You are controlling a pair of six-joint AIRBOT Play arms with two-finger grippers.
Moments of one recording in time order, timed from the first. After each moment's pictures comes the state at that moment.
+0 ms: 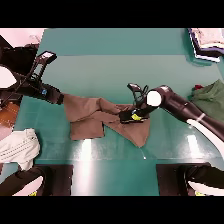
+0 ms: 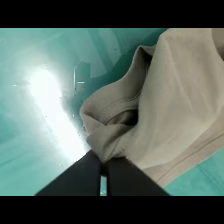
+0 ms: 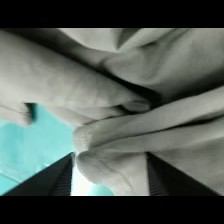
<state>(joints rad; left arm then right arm) -0.20 -1.04 1.16 1.36 -1.24 -1.31 0.63 -1.37 1.12 -1.25 1.16 1.99</state>
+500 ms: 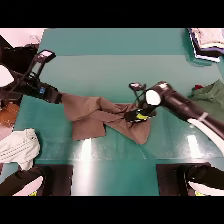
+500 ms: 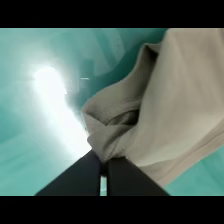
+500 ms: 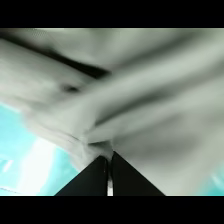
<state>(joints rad) -0.20 -1.04 1.22 1.41 -1.29 -1.31 0.63 -1.30 1.16 -1.47 1.31 2.01</state>
